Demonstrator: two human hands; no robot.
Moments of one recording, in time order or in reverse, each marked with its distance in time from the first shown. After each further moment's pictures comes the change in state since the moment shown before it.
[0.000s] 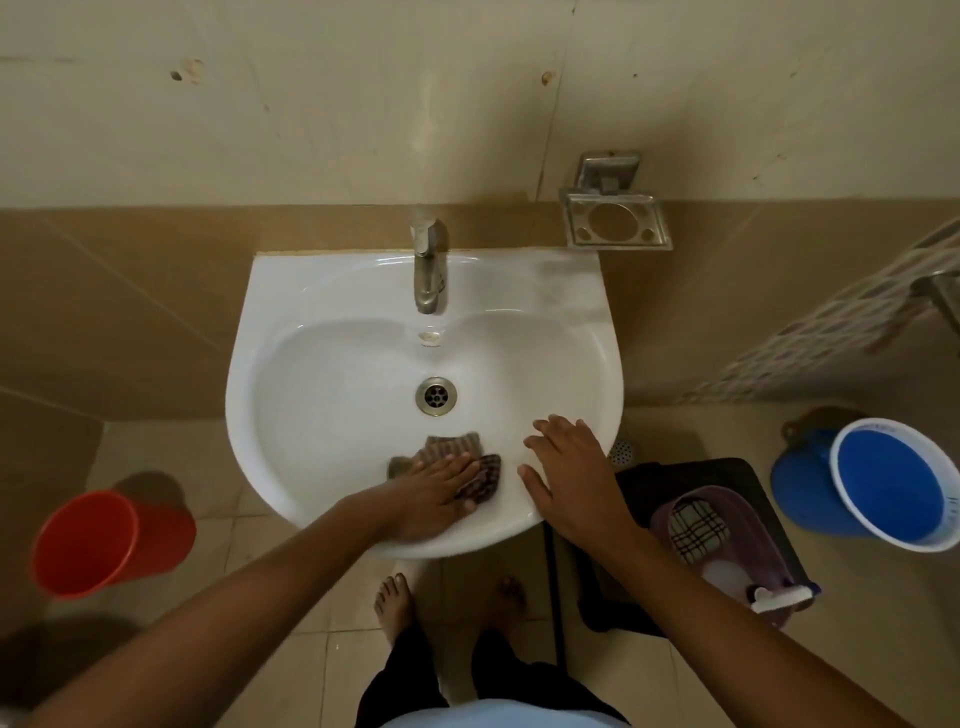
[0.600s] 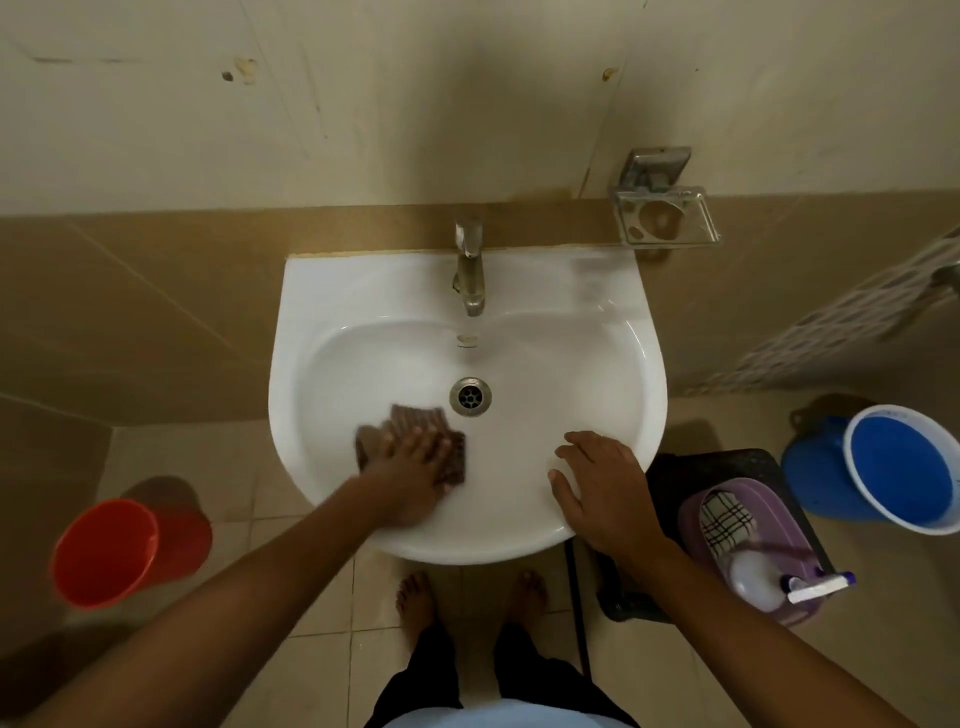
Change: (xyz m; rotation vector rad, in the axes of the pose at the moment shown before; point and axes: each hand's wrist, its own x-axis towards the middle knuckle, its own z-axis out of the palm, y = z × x) left_hand -0.010 -0.074 -0.007 0.306 0.068 -0.203; right_hand -0.004 -0.026 0.020 0.026 0.140 0.062
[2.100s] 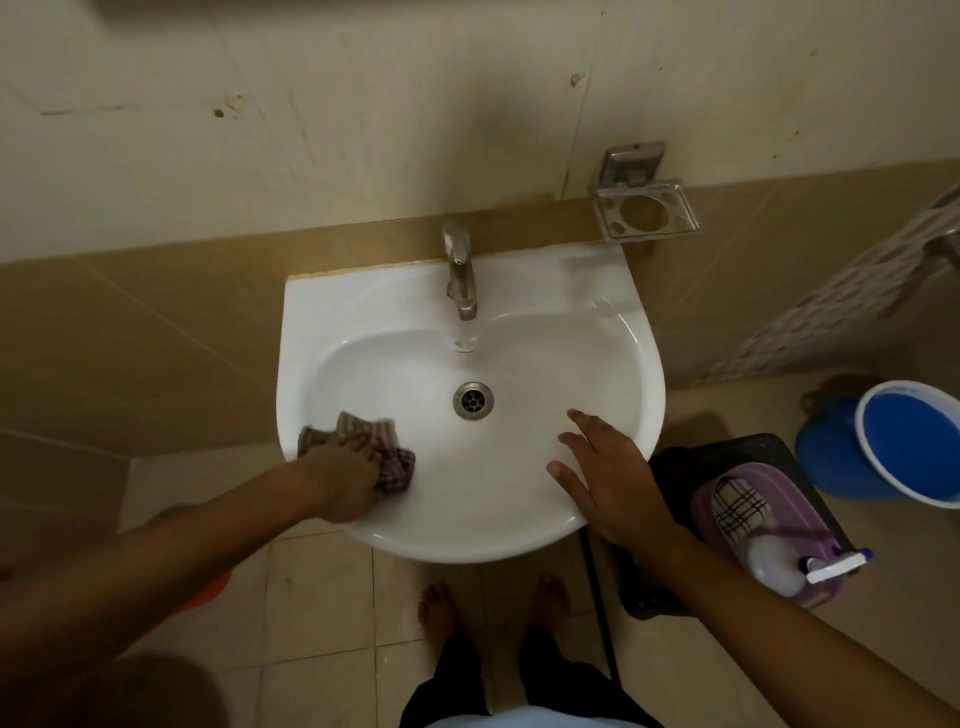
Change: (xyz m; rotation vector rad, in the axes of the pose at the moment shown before) left_hand -0.035 -0.074 -0.017 0.272 -0.037 0.050; right_hand 0.000 -0.003 -0.009 0.016 -0.079 0.018
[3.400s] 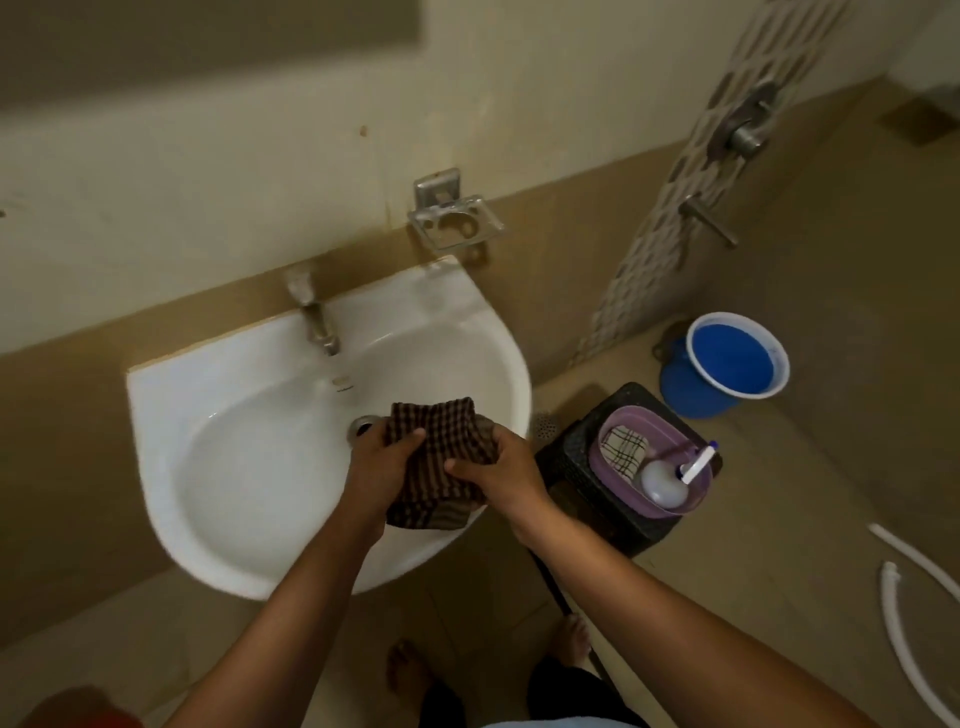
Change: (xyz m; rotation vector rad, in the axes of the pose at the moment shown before) left_hand -0.015 0.142 -0.102 -1.799 0.463 0.005; right_hand -0.020 -0.077 -0.038 1.282 0.241 0.758
